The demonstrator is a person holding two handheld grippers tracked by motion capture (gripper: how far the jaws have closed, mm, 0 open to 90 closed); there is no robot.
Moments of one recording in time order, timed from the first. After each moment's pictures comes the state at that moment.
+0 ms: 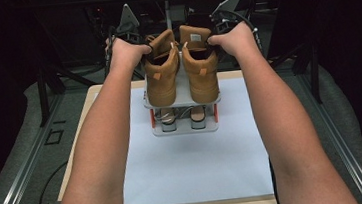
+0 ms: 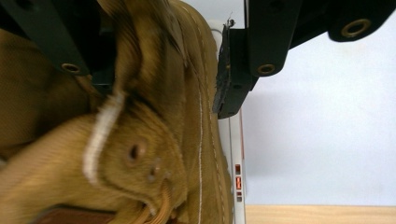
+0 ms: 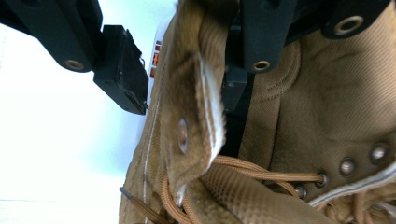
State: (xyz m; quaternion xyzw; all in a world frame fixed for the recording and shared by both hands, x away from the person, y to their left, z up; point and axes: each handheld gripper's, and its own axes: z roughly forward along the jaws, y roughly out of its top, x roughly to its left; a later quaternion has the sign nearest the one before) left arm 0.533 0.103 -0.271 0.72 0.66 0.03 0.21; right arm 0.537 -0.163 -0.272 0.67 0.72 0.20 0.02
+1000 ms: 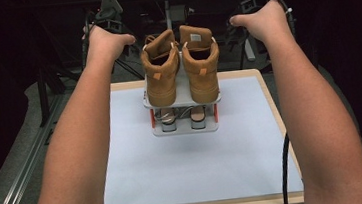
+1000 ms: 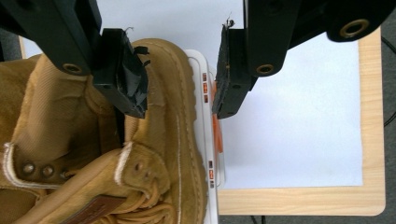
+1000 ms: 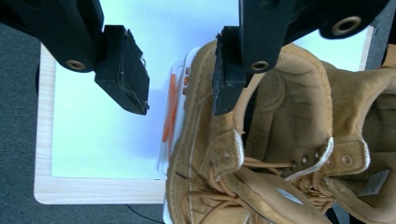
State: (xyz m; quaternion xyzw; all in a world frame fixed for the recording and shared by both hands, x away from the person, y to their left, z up) left arm 0.505 0.132 -0.225 0.72 0.66 0.07 0.22; right arm 0.498 -0.205 -0.206 0.67 0.70 0.23 0.06
